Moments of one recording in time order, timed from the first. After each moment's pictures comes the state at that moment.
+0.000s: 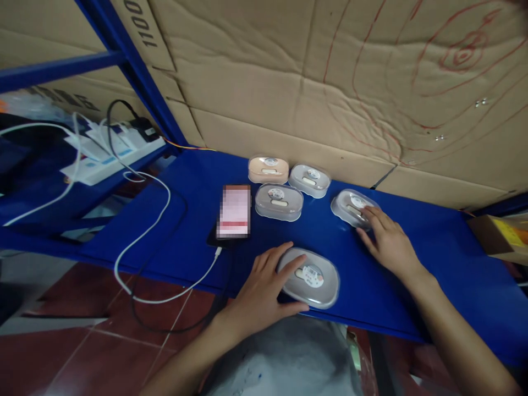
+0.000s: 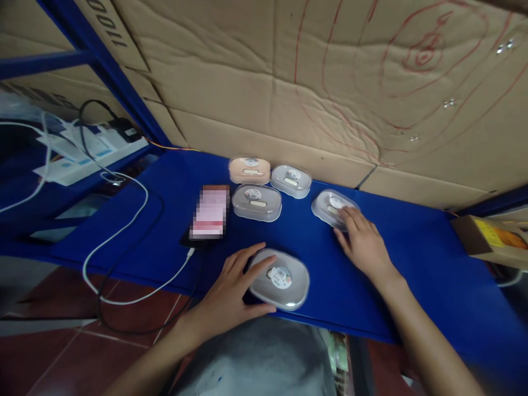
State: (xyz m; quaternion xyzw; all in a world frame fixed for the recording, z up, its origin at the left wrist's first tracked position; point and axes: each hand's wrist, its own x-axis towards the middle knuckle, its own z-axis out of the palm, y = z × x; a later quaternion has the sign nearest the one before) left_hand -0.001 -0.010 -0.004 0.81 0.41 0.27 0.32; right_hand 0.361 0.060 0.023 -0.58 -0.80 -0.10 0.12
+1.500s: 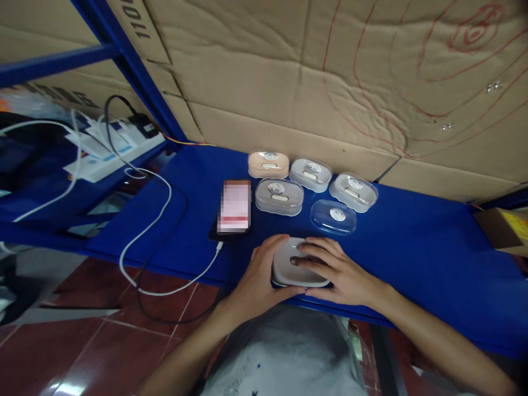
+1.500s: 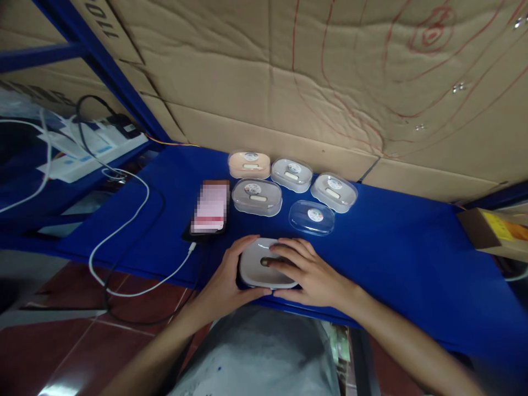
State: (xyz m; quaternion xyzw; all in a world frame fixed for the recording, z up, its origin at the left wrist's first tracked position) left_hand -0.005 -0.006 -0.008 0.76 0.44 0.34 0.35; right_hand 0.256 0.012 0.018 -0.27 -0.94 0.14 0.17
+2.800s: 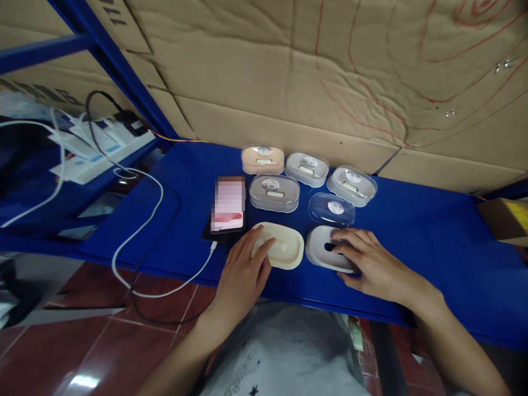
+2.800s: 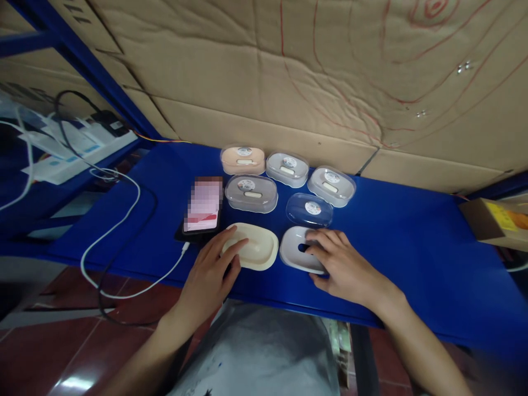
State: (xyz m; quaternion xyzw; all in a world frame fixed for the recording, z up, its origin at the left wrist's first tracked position) left_hand -0.016 -0.003 -0.009 0.82 0.51 0.27 0.05; right_hand 0.314 0.010 0.049 -0.41 -0.90 0.12 0.06
